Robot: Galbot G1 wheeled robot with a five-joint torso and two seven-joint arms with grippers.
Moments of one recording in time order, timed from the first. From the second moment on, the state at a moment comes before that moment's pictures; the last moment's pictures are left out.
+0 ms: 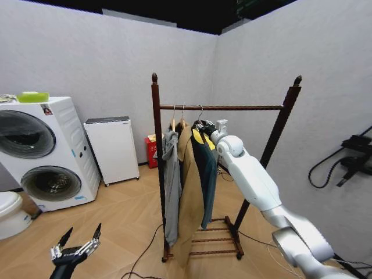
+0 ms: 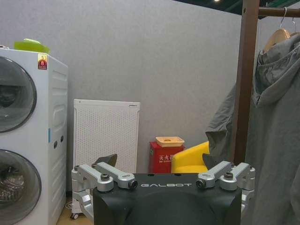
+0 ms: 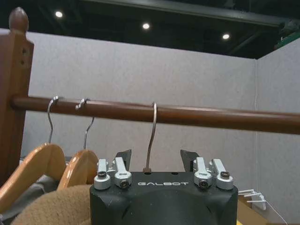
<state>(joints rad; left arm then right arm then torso) 1.83 -1.30 -0.87 -2.29 -0.49 -0.05 0.04 -0.08 1.09 0.09 1.52 0.67 -0.45 0.14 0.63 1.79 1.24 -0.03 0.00</state>
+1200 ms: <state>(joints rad) 1.83 -1.30 -0.87 -2.29 -0.49 -0.05 0.04 -1.05 1.03 0.57 2.15 0.48 -0.45 0.21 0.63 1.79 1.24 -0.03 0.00</state>
